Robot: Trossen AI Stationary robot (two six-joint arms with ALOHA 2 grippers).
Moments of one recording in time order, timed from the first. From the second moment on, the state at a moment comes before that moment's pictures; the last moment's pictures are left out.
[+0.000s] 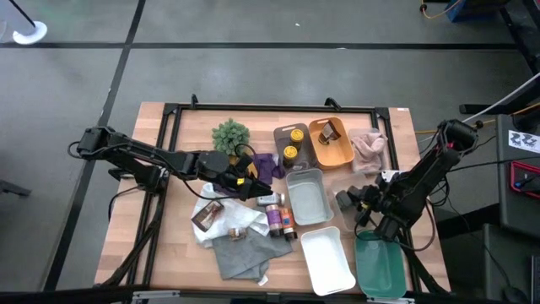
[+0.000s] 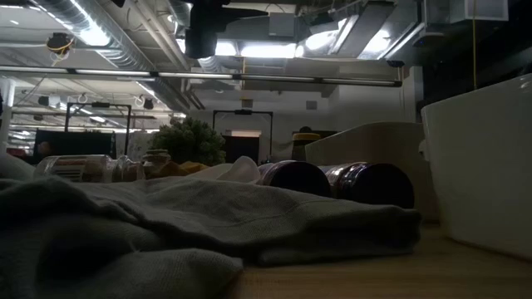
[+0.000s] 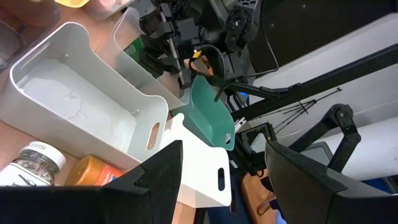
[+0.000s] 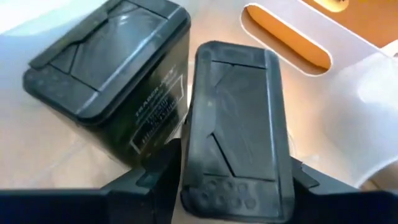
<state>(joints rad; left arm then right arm) -0.13 1.34 0.86 0.24 0.02 -1.00 1.01 1.16 0.41 -0.87 0.73 1.56</state>
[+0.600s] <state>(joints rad) -0.13 1.34 0.87 0.21 0.02 -0.75 1.01 1.15 0.68 -1.22 0.60 1.48</state>
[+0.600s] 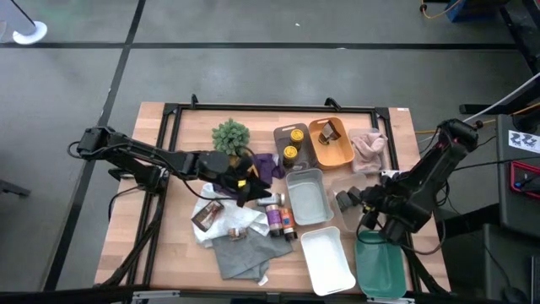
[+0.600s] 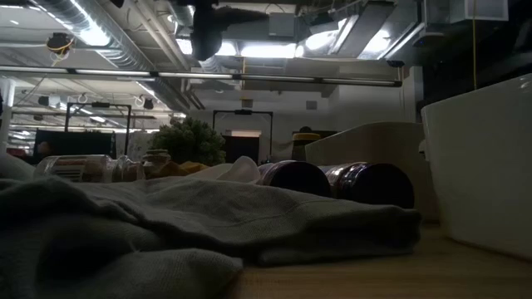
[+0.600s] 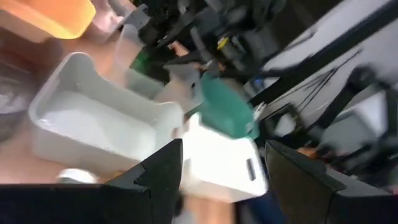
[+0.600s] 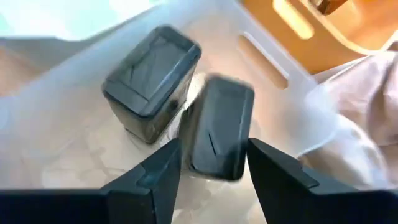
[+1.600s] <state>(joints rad) -0.03 1.61 0.87 -0.15 -0.03 -0.16 1.01 1.15 0.94 -1.35 0.82 1.44</state>
